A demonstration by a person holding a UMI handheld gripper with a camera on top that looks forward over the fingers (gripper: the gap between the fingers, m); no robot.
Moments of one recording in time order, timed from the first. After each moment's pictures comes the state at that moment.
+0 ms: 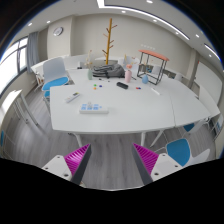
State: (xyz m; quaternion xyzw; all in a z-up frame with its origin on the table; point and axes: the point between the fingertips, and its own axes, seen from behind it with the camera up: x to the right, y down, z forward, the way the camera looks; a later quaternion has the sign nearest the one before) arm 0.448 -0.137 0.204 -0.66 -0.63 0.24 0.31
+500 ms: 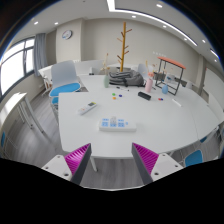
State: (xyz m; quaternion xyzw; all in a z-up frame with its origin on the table) arm 0.291 -0.262 0.150 -0.63 -0.65 0.30 0.32
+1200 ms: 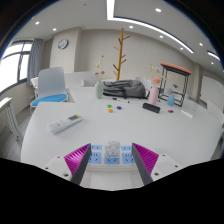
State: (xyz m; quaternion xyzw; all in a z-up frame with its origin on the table) arm 0.033 -0.253 0.014 -0.59 -0.59 0.35 0.42
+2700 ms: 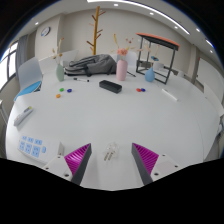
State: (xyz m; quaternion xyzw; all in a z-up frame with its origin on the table) arm 0.025 0.025 -0.006 -0.67 -0.61 0.25 0.33
